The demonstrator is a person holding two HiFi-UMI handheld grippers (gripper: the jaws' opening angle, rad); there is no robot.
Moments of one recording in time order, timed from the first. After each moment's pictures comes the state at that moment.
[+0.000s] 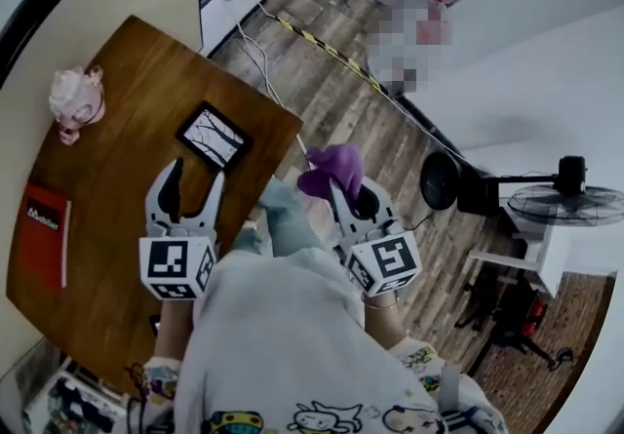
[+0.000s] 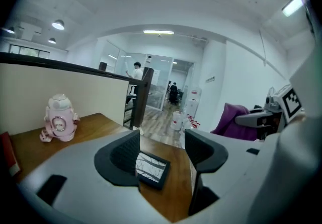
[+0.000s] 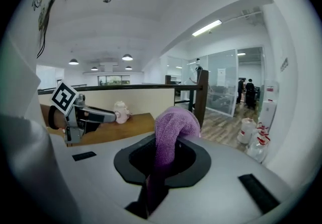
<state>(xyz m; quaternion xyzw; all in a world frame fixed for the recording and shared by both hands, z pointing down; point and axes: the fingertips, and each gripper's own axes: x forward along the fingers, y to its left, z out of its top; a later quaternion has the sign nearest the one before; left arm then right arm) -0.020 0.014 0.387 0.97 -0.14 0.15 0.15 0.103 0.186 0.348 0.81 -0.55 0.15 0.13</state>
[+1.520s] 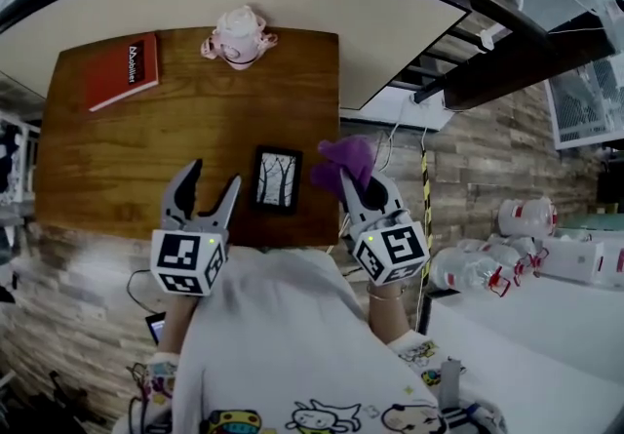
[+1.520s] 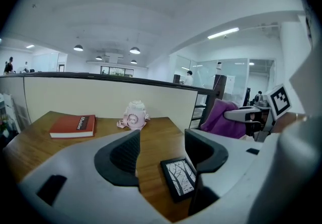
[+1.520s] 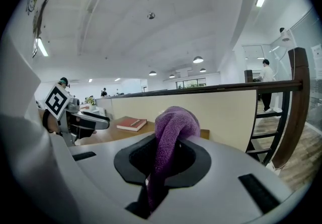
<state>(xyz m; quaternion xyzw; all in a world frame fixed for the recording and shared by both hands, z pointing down) -0.063 -0.030 0.382 0.78 -0.57 0.13 0.19 0.143 -0.065 0.363 0.44 -0.88 0.12 0.12</state>
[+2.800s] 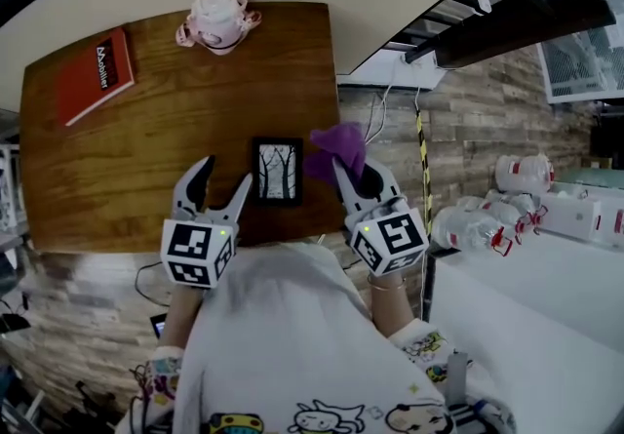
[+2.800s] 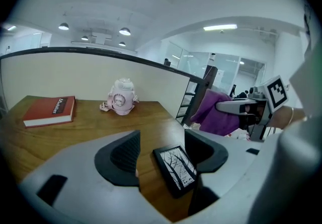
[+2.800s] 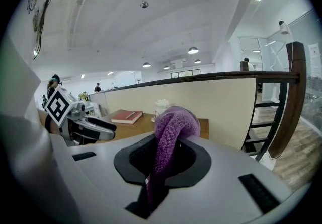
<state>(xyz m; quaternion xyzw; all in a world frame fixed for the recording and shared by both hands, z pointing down) -0.046 -0.052 0.440 0.82 -0.48 0.17 0.26 0.125 -0.077 0.393 0.46 -0.86 0.16 0.16</state>
